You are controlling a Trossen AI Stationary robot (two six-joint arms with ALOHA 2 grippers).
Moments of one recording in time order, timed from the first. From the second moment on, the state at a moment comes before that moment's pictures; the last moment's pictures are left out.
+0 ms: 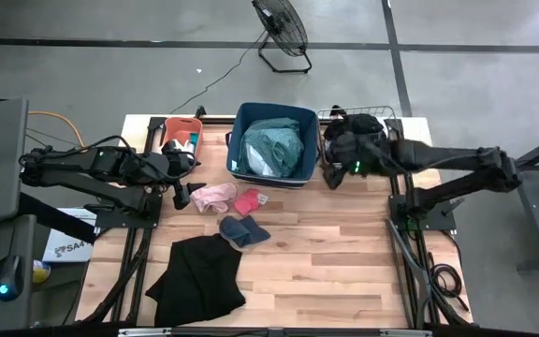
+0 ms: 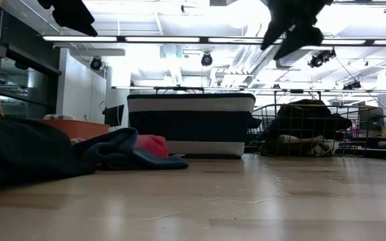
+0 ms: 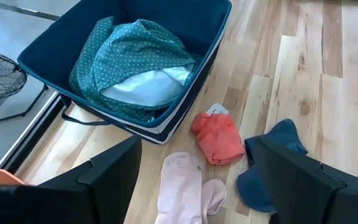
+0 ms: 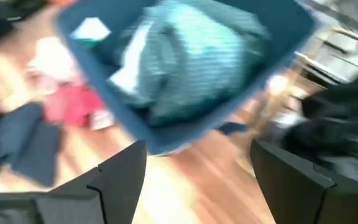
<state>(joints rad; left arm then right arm) -0.11 0.76 0.98 -0.87 -0.40 -0.26 -0.10 1.15 1.09 -0.79 0.37 0.60</state>
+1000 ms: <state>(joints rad) -0.10 0.88 0.64 -0.79 -0.38 -0.66 0.34 1.28 1.09 -0.60 0.63 0.69</state>
